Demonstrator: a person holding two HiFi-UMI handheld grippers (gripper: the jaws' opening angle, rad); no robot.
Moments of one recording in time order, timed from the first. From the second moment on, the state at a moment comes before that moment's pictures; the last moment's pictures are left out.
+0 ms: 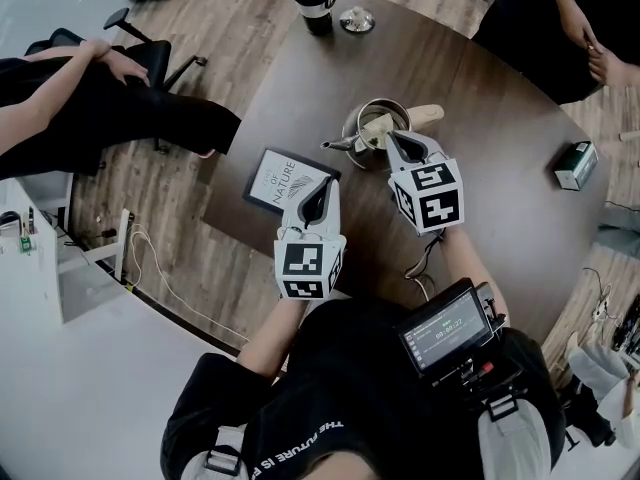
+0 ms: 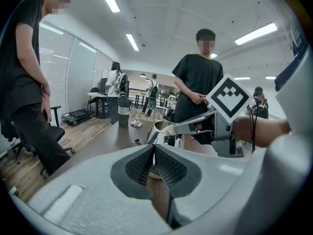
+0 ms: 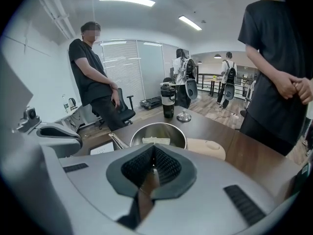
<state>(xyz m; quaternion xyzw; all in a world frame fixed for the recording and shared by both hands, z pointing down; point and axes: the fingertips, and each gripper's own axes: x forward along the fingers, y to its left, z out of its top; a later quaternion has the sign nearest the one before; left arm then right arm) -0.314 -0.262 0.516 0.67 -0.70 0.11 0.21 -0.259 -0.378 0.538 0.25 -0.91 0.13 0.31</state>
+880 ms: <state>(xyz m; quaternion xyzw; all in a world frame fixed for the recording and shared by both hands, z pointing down) -0.311 -0.262 0.519 0.68 -0.70 0.11 0.22 -0.258 -0.377 0.538 0.25 -0.91 0.12 0.31</state>
